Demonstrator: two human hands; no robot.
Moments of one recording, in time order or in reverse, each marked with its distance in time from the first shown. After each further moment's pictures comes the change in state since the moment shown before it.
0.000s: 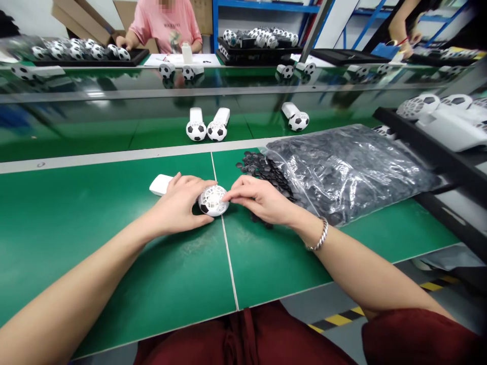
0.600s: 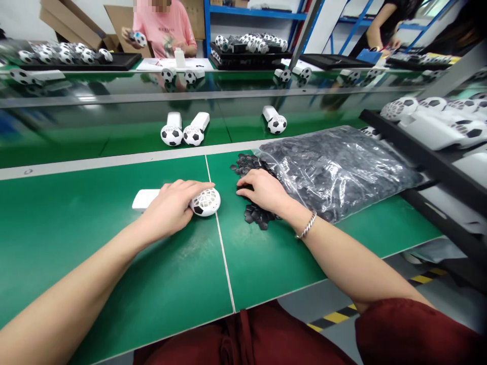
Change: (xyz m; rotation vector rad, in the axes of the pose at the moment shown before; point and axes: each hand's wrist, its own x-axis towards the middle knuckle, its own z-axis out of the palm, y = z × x) left_hand -0.001 0.000 -0.003 0.088 0.011 0.008; right_hand 0.001 0.028 -0.007 -0.491 -0.020 0.450
